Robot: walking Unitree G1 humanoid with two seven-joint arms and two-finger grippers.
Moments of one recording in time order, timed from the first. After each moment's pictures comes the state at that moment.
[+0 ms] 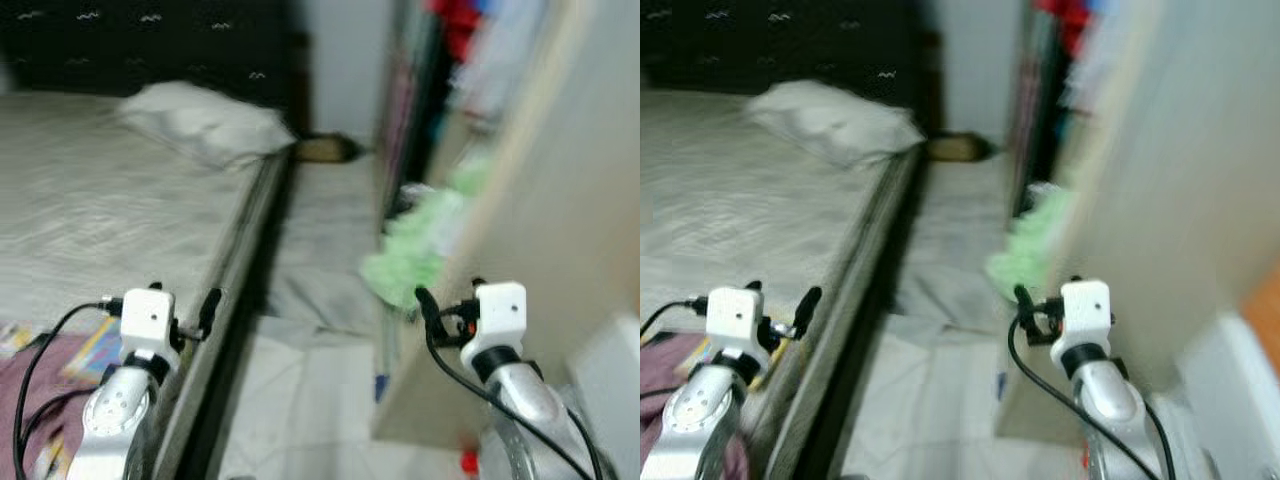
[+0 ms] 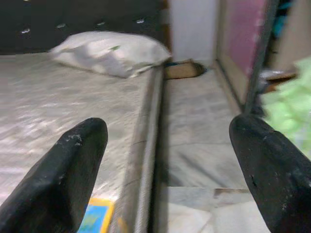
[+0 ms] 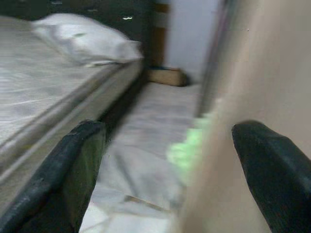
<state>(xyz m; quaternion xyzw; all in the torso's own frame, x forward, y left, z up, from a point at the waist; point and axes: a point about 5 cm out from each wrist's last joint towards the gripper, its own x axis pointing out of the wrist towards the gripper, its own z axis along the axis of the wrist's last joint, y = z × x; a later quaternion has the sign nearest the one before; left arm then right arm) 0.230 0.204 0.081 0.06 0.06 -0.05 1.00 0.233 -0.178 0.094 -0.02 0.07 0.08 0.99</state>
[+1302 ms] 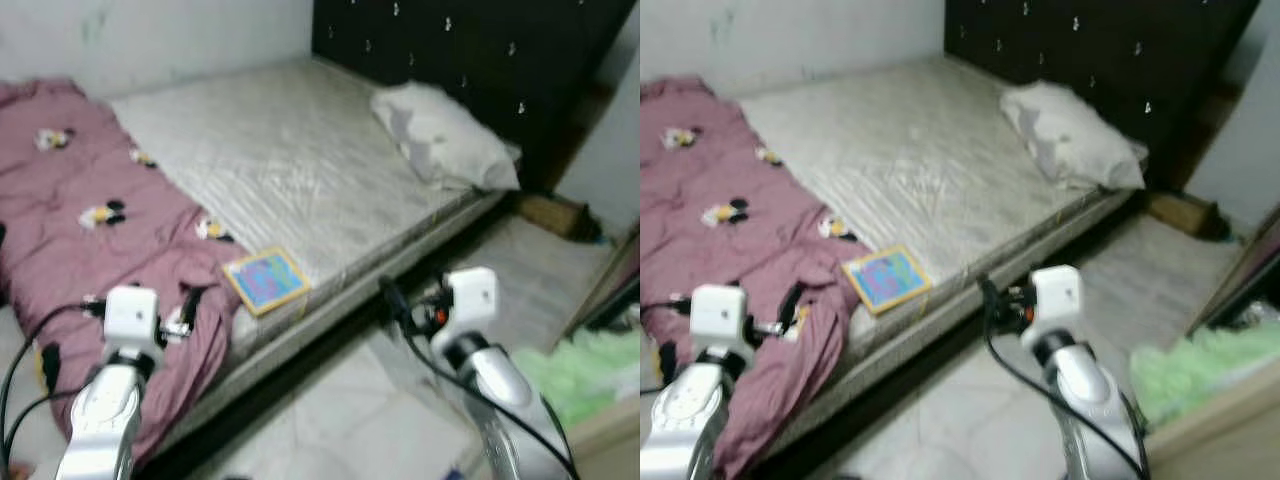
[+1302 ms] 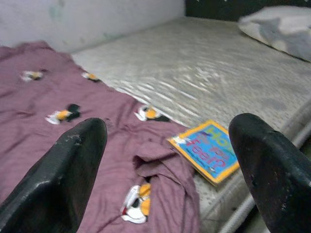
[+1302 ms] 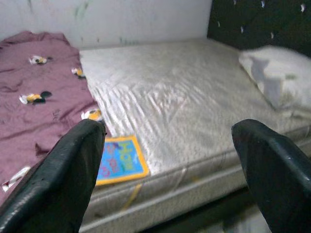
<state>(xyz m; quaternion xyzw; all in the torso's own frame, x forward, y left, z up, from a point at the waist) 0.235 0.216 0.080 0.08 0.06 -0.01 0.99 0.245 -0.154 0.107 0.01 0.03 0.14 0.99</state>
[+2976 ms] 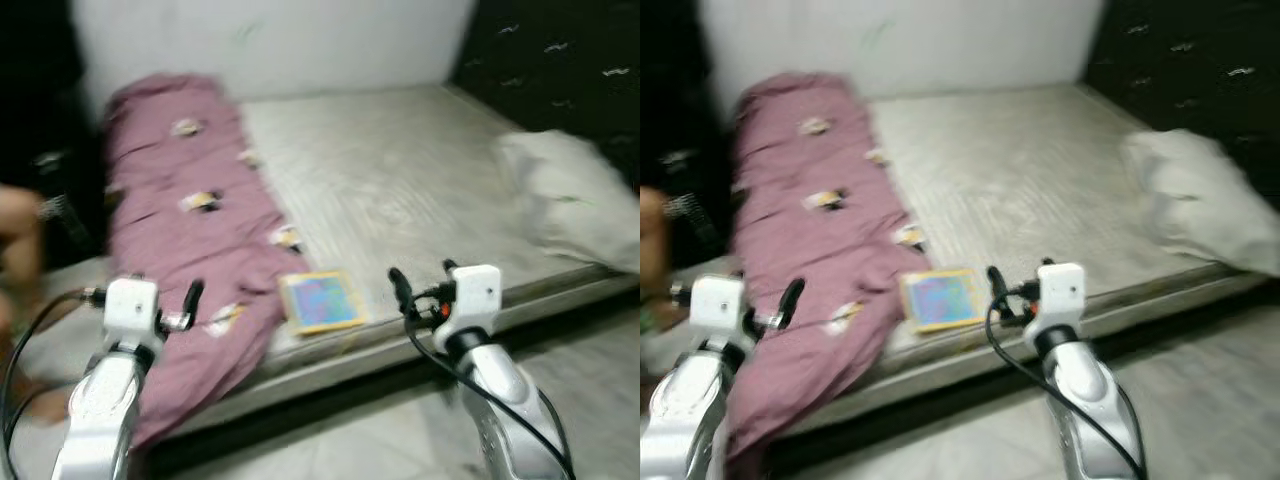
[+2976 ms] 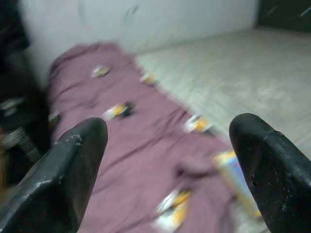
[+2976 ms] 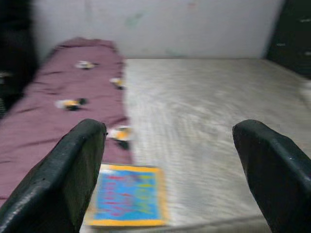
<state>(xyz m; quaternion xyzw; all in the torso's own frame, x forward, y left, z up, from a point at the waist) 0.245 0.204 0.085 0.06 0.04 -0.05 1.00 0.245 -0.167 0.101 0.00 0.04 0.08 1.00</state>
